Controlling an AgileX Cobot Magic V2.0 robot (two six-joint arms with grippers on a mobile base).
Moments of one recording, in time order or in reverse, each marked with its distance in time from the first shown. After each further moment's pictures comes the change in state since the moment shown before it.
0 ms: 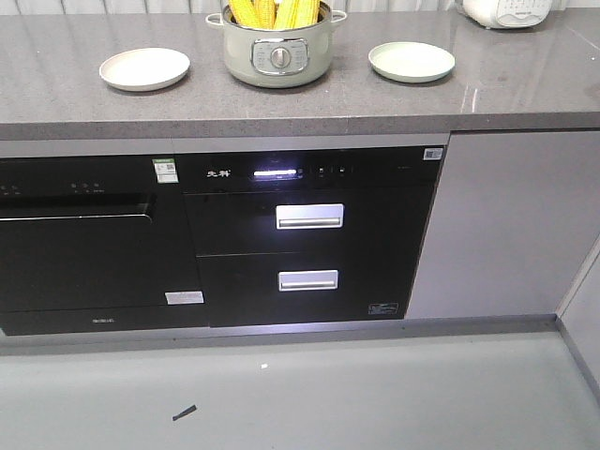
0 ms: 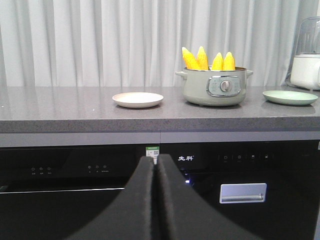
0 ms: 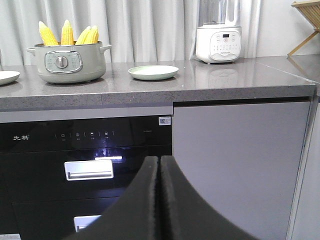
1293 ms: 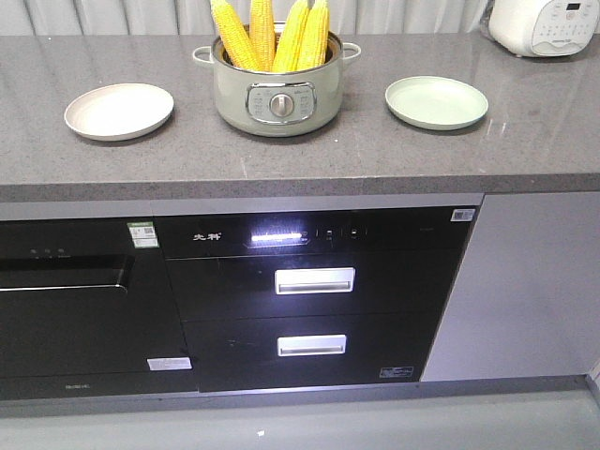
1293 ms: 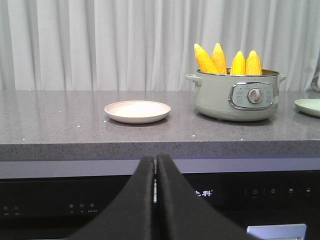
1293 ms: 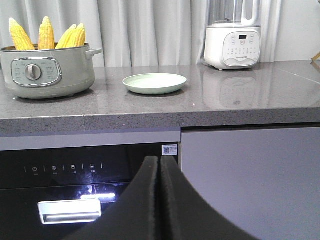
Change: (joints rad) left arm 0.000 0.000 0.000 0.000 0.000 0.000; right arm 0.000 0.000 0.000 0.000 0.000 0.000
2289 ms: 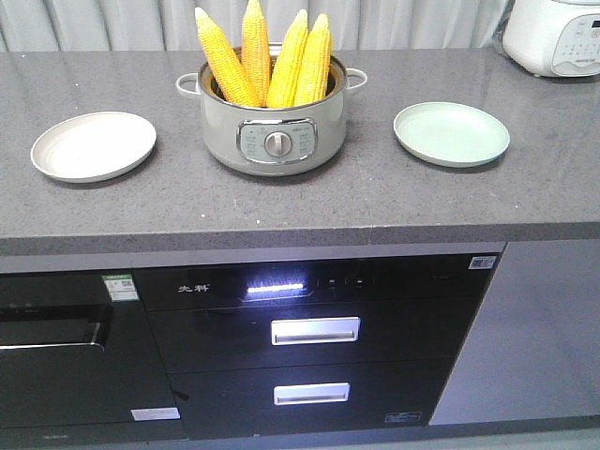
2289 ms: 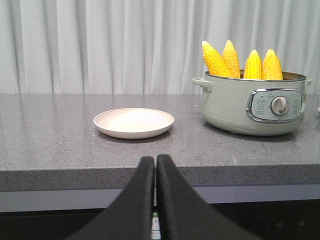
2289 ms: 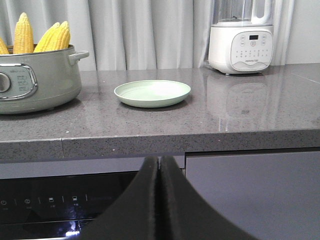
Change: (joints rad) left arm 0.000 0.000 0.000 0.000 0.000 0.000; right arm 0.000 0.000 0.000 0.000 0.000 0.000
